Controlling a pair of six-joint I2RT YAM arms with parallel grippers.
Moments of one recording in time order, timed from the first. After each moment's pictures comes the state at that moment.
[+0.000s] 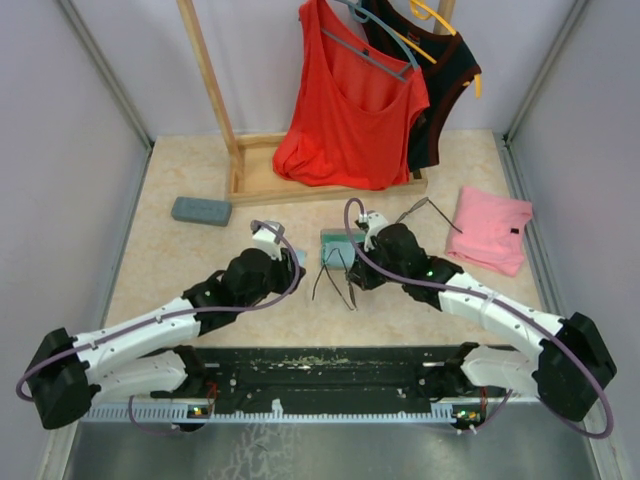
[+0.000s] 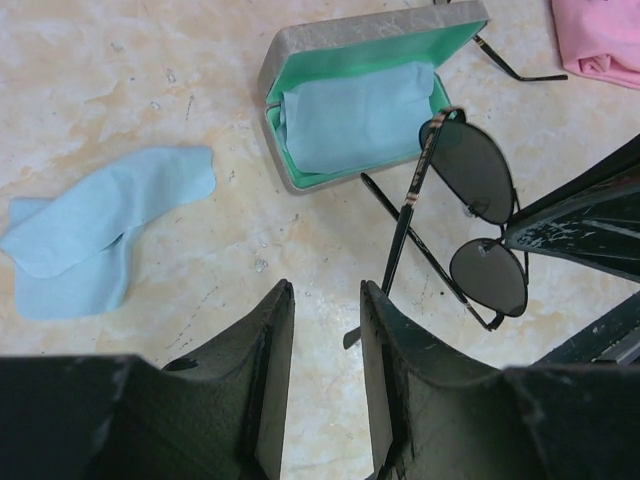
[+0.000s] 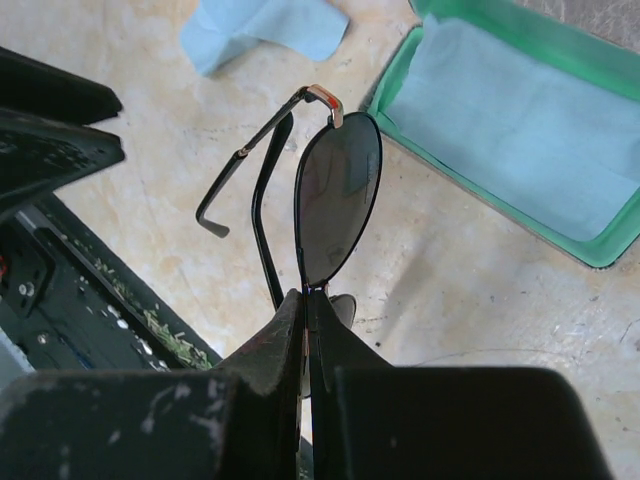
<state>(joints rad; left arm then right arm) -0.93 1.01 0.58 -0.02 -0.30 -0.54 0.73 1.13 0.69 -0.22 -0.16 0.35</state>
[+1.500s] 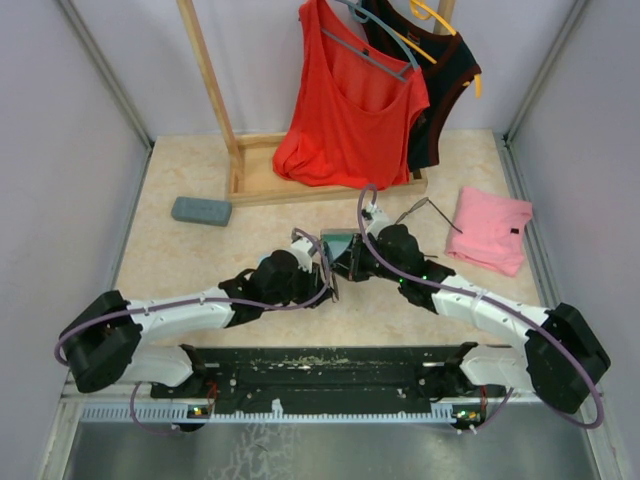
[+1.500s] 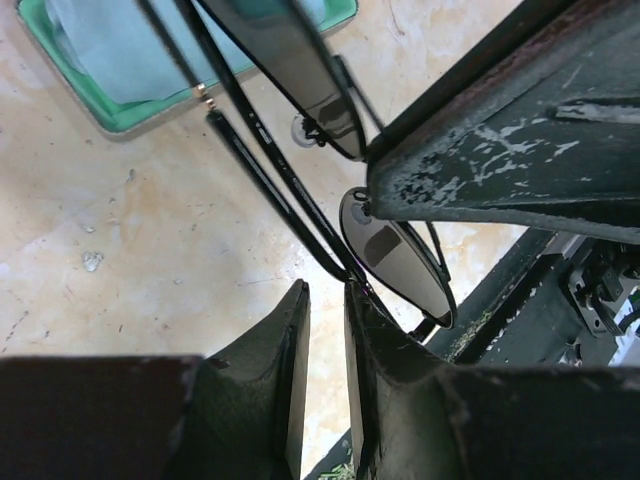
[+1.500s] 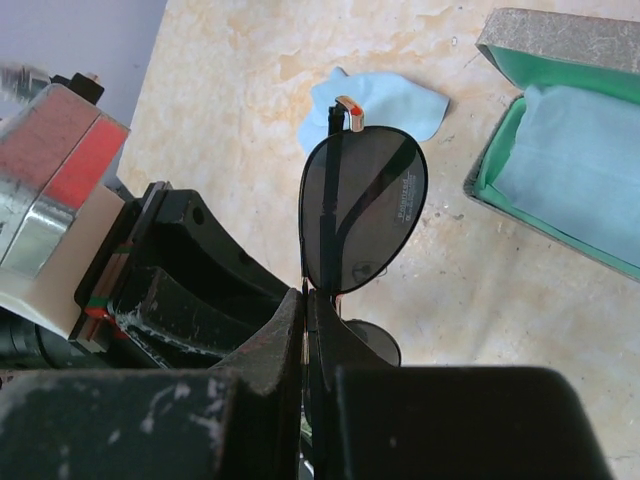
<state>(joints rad) -0.96 1.31 0.58 0.19 0.02 -0.55 0.73 1.17 0.61 0.14 -0.23 0.68</state>
